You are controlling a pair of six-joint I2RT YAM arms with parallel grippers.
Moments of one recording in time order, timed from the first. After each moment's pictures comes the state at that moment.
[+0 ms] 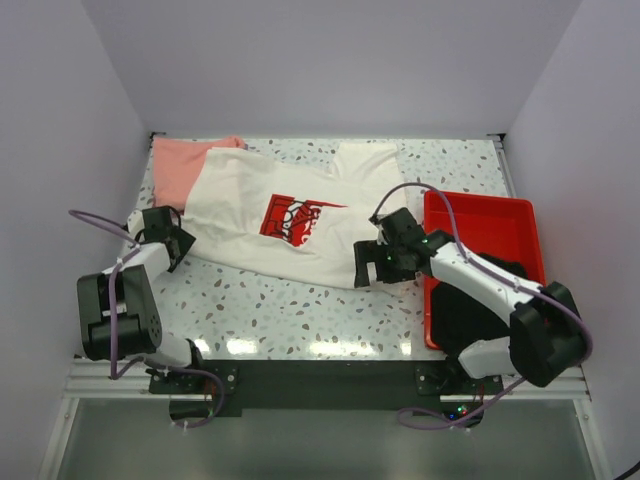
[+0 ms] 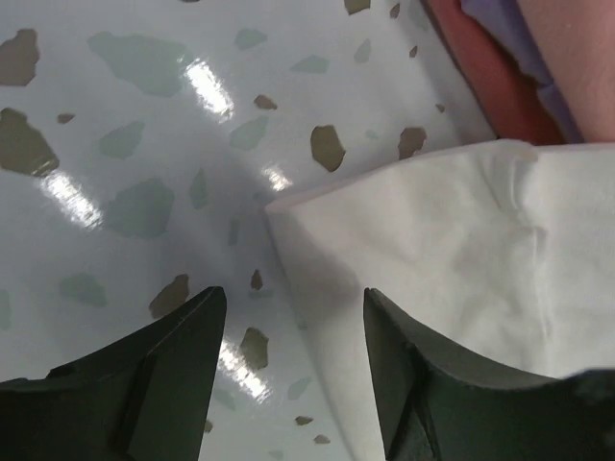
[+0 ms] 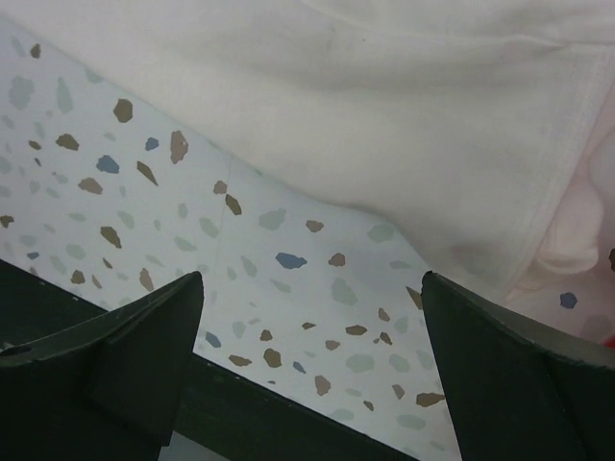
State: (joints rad) left arm 0.24 1.46 0.66 -0.12 -0.22 -0.77; right arm 0.57 1.39 0.88 -0.60 -0.14 0.40
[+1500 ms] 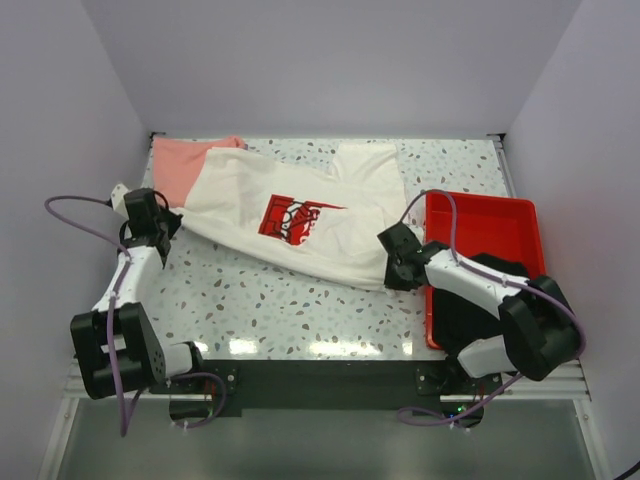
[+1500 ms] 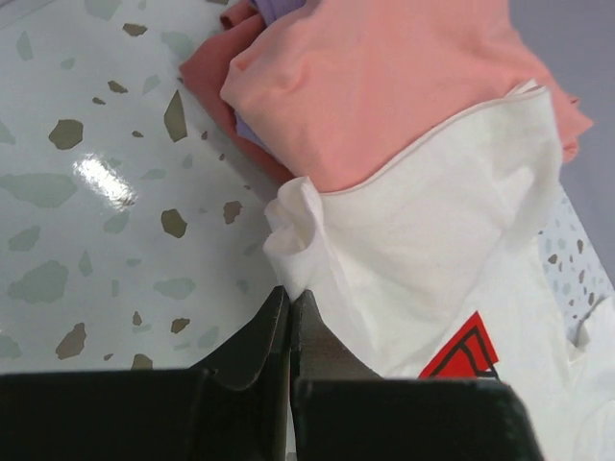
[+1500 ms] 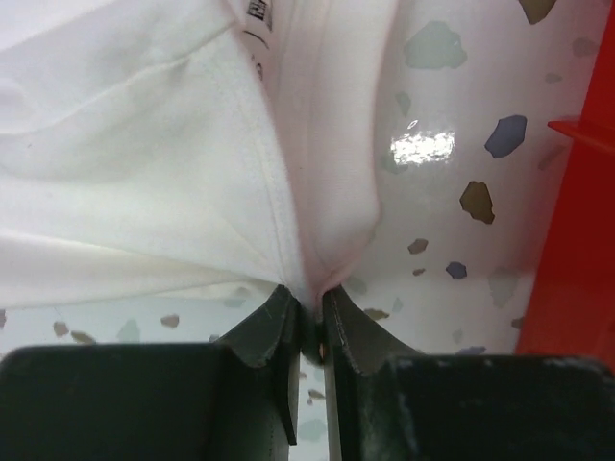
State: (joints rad) left arm 0.24 1.29 0.74 -0.07 -0.14 -0.75; right arm 0.58 1.40 0.71 -0.50 0.25 0.75
